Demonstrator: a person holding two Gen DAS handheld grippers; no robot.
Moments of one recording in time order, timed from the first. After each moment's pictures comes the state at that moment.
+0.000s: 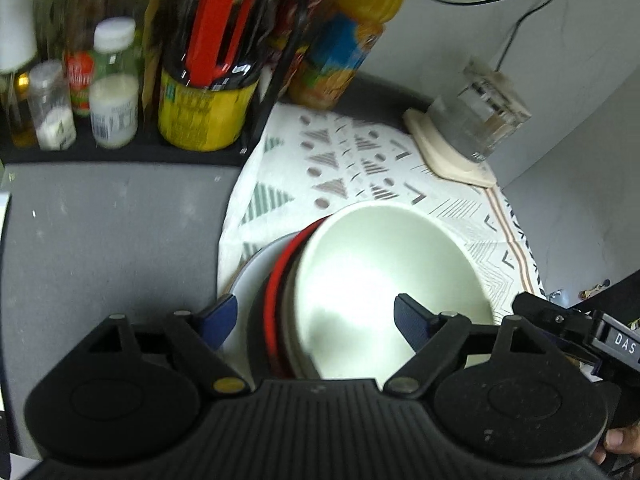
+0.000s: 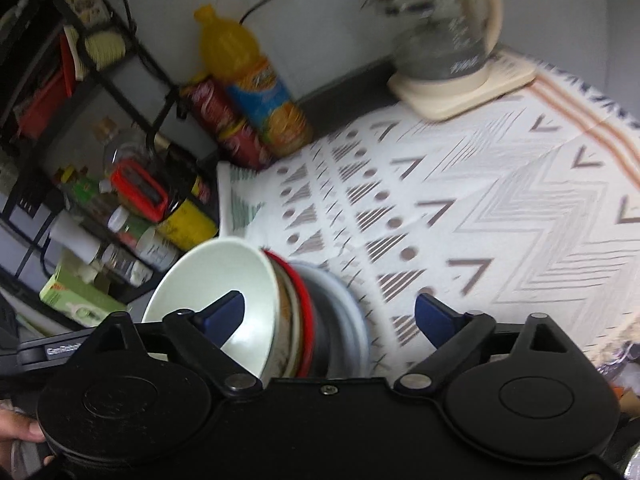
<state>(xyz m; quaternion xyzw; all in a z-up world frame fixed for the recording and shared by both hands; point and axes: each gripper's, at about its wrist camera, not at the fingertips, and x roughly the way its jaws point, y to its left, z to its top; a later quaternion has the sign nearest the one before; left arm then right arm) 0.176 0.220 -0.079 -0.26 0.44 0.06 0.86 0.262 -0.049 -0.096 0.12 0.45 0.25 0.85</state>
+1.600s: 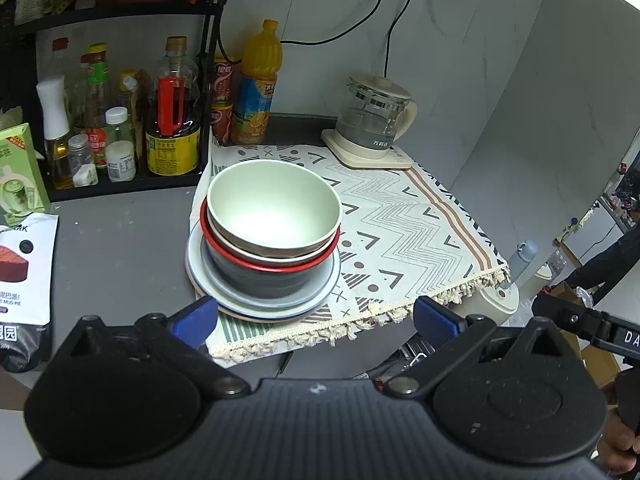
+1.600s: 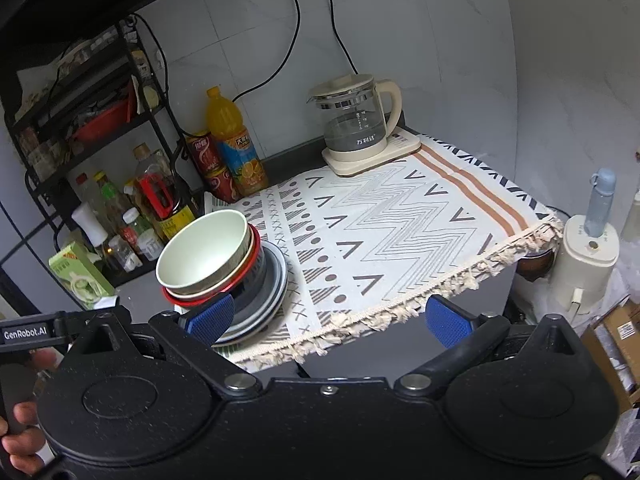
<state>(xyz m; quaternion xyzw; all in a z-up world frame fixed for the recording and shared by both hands) 0.006 0.086 0.002 -0.16 0.37 0.04 0.92 0.064 -0.180 -0.034 0.08 0.34 0.19 0.92</state>
